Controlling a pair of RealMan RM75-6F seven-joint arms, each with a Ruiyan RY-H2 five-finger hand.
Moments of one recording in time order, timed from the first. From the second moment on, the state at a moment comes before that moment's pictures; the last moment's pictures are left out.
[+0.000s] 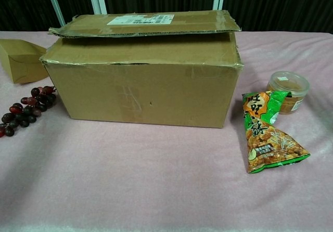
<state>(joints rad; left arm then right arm) -0.30 -1.12 -0.20 -1.81 1.36 1.35 0.25 0.13 -1.20 0.11 -1.52 -1.47 1.48 0.01</state>
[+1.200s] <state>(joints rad) -0.73 -1.38 -0.30 -1.72 1.07 1.11 0.63 0.14 -1.19 0.15 -1.55 -1.36 1.40 0.09</state>
